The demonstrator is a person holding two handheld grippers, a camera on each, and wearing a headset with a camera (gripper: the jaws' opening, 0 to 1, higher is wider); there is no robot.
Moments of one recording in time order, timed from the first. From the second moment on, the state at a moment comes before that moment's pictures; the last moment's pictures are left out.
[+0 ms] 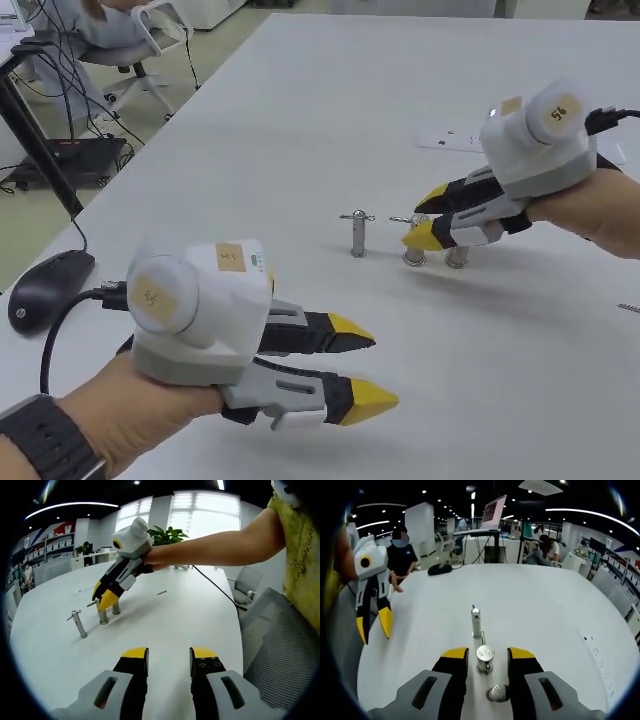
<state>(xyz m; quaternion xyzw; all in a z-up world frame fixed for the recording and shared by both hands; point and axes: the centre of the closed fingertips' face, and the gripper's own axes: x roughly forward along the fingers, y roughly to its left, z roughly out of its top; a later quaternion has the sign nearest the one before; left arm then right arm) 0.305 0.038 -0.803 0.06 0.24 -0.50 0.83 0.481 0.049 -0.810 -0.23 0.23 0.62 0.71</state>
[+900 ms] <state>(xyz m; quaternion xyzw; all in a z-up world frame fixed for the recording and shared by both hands) 0.303 0.031 -0.805 0.06 0.25 -0.50 0.82 0.487 -0.008 -0.811 -0.17 0.23 0.58 0.77</state>
